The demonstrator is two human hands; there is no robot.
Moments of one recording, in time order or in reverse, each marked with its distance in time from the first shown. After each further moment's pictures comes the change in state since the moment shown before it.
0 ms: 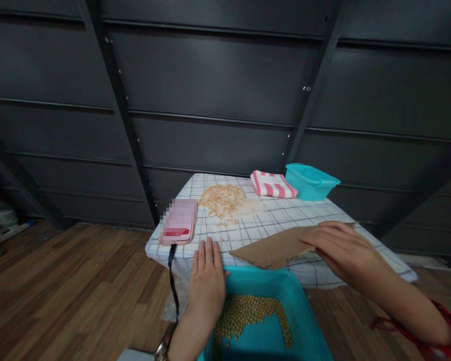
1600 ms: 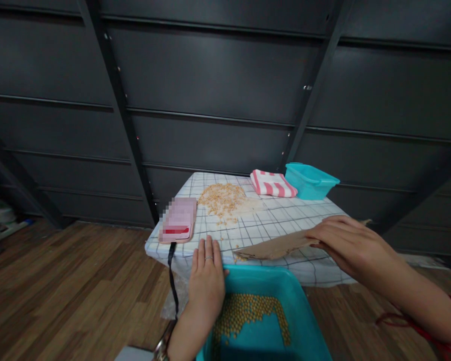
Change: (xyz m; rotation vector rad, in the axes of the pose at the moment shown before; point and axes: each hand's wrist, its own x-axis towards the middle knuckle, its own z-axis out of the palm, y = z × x) left_hand -0.006 0.000 0.011 -0.014 0.029 0.006; right_hand 0.006 0.004 -0.014 0.003 -0.150 -0.005
